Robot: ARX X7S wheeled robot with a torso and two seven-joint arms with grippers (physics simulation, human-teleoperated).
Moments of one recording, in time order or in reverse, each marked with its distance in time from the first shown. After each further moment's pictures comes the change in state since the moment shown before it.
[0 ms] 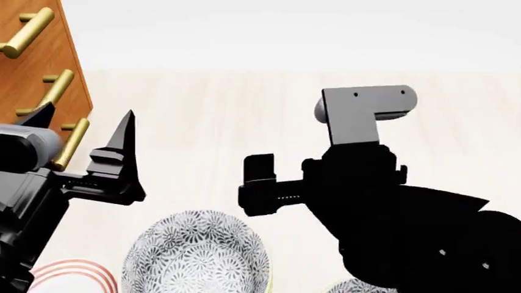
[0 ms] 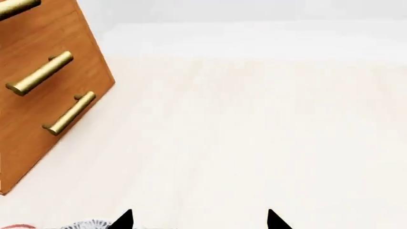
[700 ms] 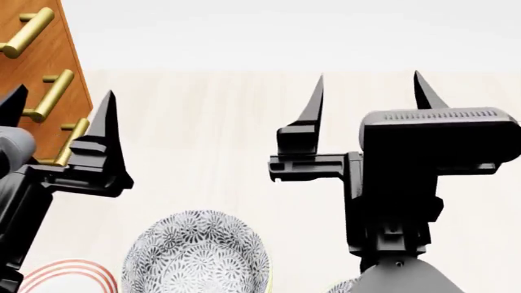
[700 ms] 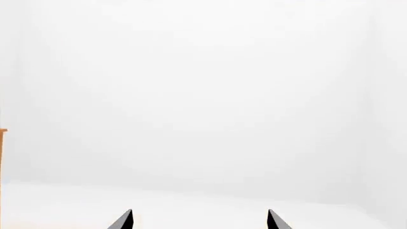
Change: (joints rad) left arm 0.022 -0.005 0.008 0.071 0.050 0.082 -0.040; right arm -0.283 0.110 -0.025 -0.488 -0.608 -0.497 0.179
